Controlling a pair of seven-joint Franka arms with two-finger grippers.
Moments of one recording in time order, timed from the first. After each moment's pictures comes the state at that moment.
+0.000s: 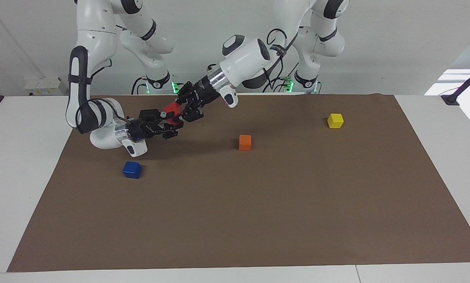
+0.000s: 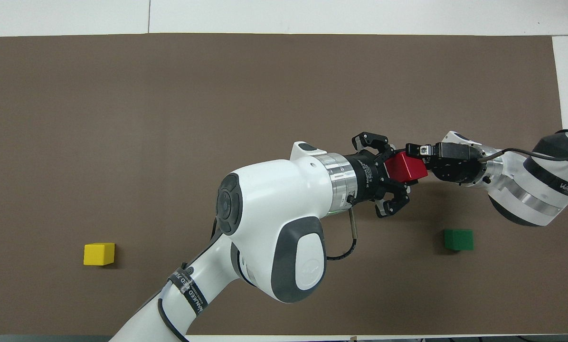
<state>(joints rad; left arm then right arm) -0.53 0.30 -0.42 -1.69 -0.90 2.72 -1.97 -0.18 0.29 0.04 -2.19 1.80 1.23 -0.81</state>
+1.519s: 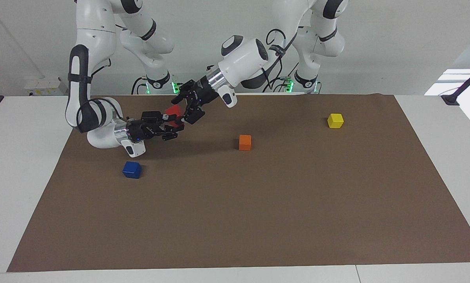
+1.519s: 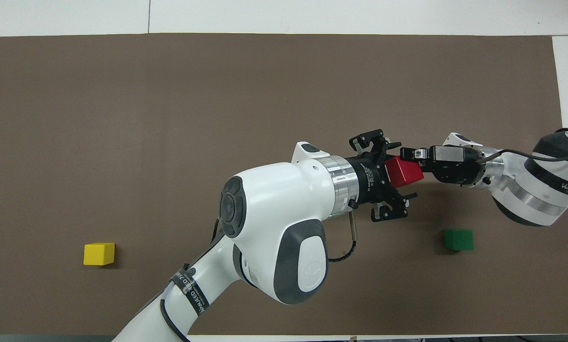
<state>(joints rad) -0.53 0.30 -0.41 -1.70 -0.90 2.73 -1.92 -0.18 0.28 0.03 -2.19 1.70 1.28 -0.81</state>
